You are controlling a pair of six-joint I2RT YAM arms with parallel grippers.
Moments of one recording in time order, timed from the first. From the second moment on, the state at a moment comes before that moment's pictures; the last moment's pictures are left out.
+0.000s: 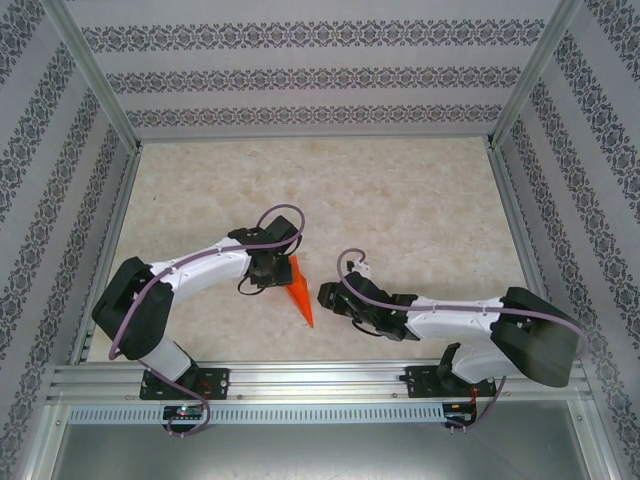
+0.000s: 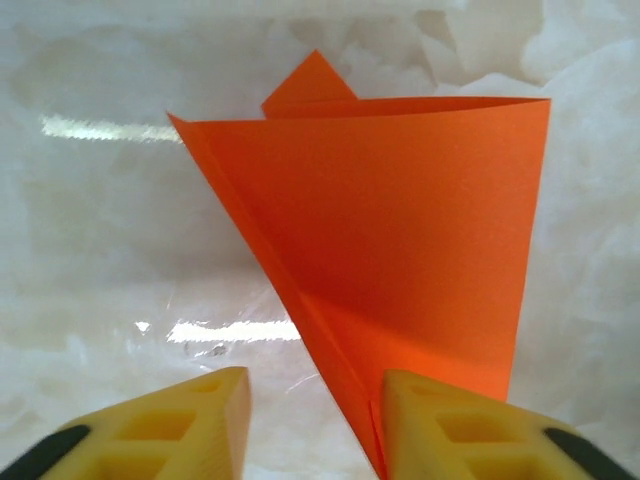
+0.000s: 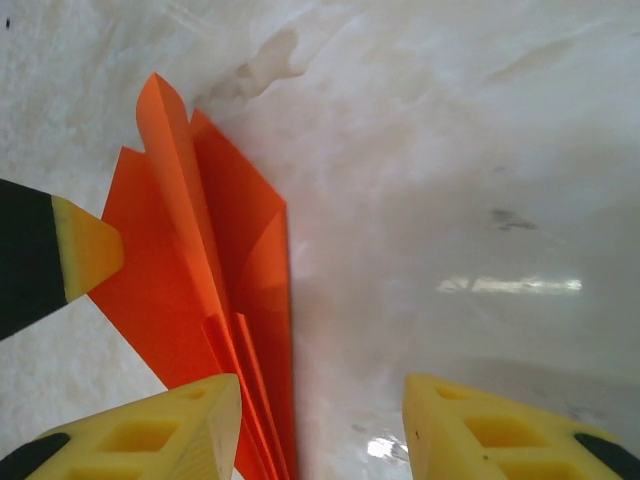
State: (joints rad) left arm -0.70 1.57 0.99 -0.73 0.00 -0.82; right arm 1.03 1.36 0.47 0.14 0.16 1.07
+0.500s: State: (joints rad) left arm -0.70 1.49 0.88 -0.73 -0.02 -0.81; right arm 1.03 1.61 0.67 0.20 -0.02 0.93
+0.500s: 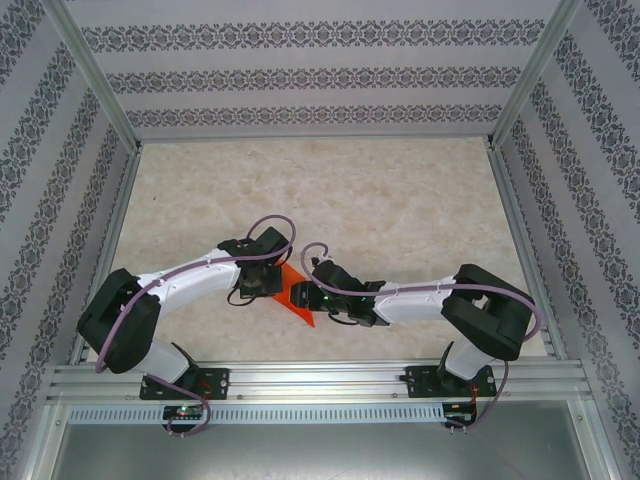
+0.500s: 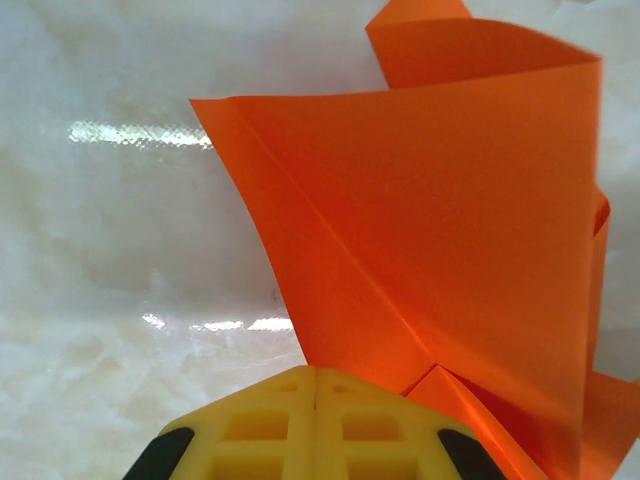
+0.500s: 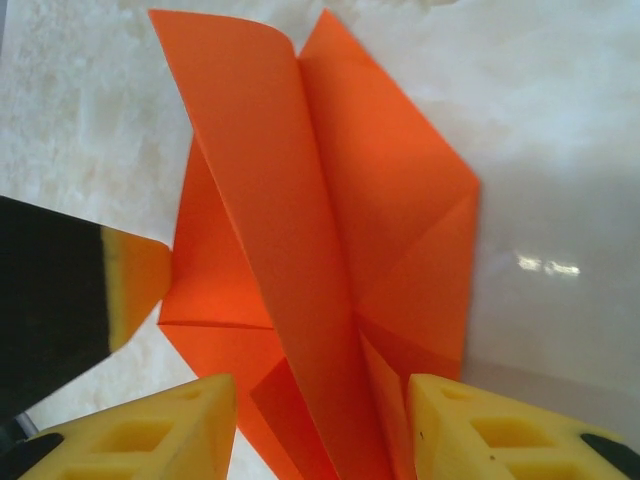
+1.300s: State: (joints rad) left arm -0.70 1.49 0.88 -0.72 -0.02 -0.80; right arm 1.03 1.69 0.82 -0.02 -0.10 0.72
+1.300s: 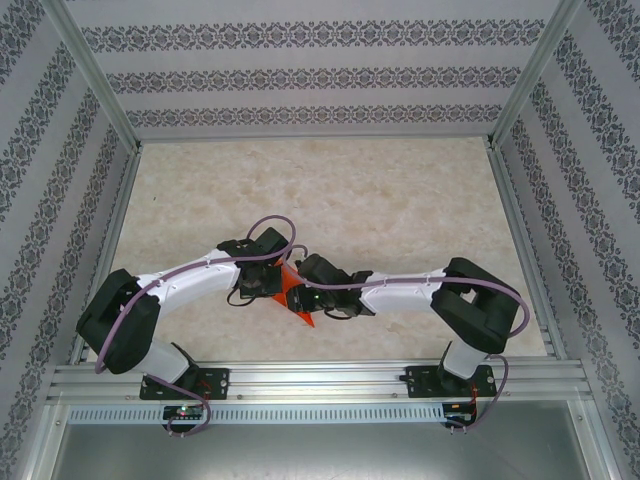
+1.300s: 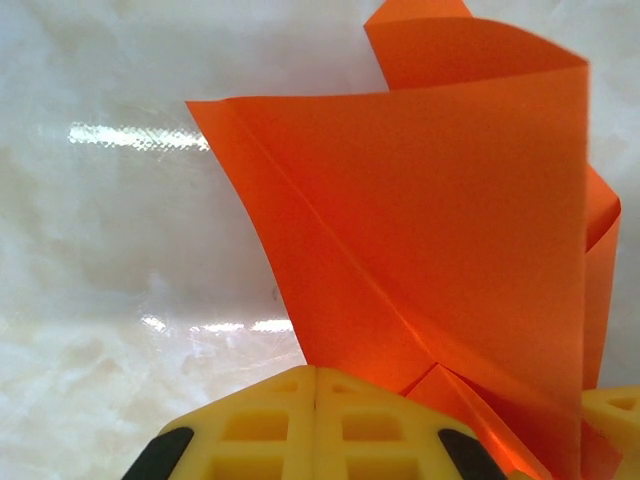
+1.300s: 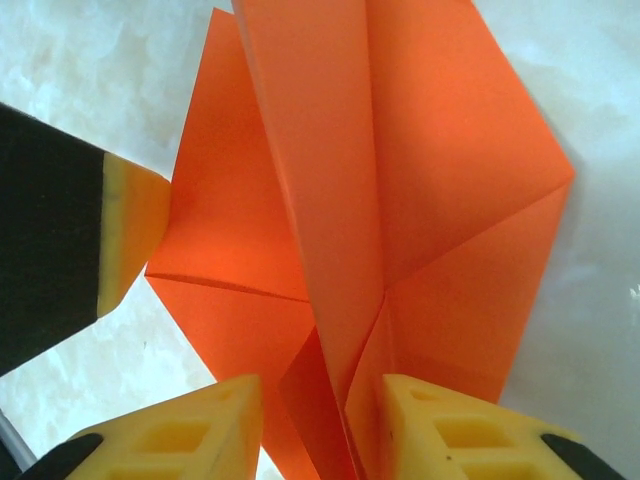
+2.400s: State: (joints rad) left arm -0.70 1.22 0.82 -0.69 -0.01 -0.79; right arm 1.01 1.67 1.01 -0.45 0.21 0.71
